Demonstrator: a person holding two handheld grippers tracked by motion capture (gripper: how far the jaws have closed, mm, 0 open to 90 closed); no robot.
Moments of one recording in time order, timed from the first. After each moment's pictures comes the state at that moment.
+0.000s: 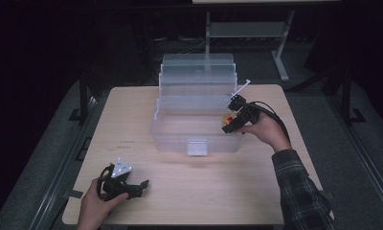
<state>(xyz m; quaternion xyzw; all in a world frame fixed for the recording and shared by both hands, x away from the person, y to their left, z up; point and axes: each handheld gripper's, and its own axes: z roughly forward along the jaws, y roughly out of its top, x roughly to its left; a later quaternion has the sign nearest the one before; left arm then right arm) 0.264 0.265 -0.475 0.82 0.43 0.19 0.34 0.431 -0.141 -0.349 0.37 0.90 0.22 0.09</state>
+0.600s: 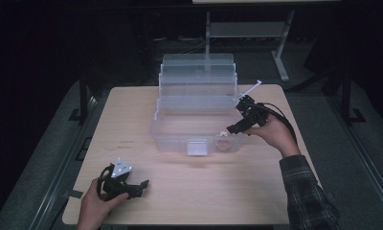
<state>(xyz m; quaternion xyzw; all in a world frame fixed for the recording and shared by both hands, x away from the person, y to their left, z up) 0.264 0.265 -0.475 0.82 0.43 0.19 0.34 0.412 -0.161 -0.338 0.37 0.89 0.25 0.11</state>
